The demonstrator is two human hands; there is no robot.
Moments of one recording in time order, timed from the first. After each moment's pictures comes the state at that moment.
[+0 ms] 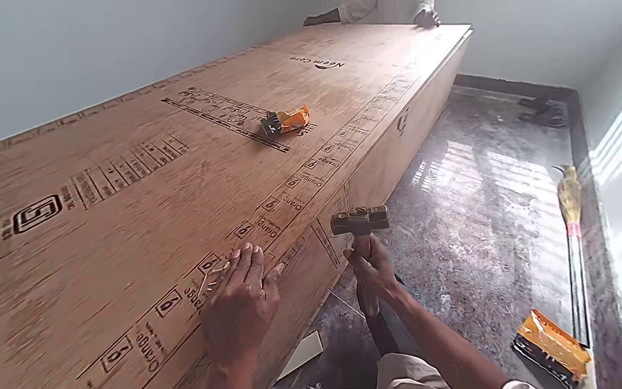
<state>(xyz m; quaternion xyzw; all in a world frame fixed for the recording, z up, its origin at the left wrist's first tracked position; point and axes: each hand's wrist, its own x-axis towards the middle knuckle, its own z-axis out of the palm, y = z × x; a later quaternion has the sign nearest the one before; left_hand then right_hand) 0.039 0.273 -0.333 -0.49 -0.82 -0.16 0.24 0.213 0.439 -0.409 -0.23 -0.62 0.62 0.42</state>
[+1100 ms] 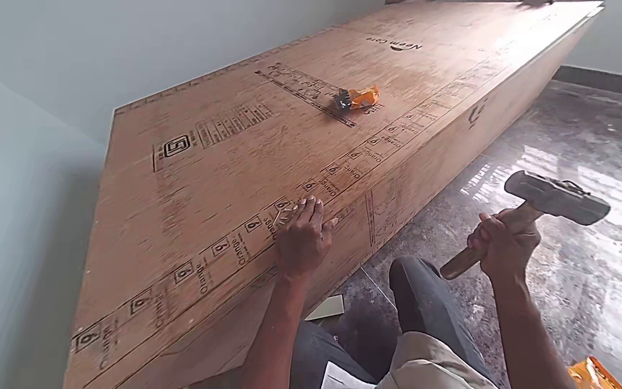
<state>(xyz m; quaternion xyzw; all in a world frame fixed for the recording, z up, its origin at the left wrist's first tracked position) 0.042 0.274 -0.330 -0.47 -0.84 -0.16 0.22 0.301 0.496 -0.368 -0.28 -0.46 0.60 0.59</state>
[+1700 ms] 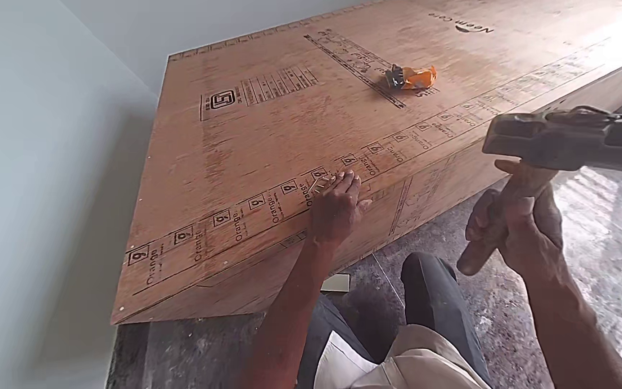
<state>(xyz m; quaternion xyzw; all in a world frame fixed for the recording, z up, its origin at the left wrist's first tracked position) 0.040 0.272 -0.325 -0.48 -0.84 -0.16 0.16 0.260 0.471 -0.300 -0.02 -0.72 0.59 0.35</state>
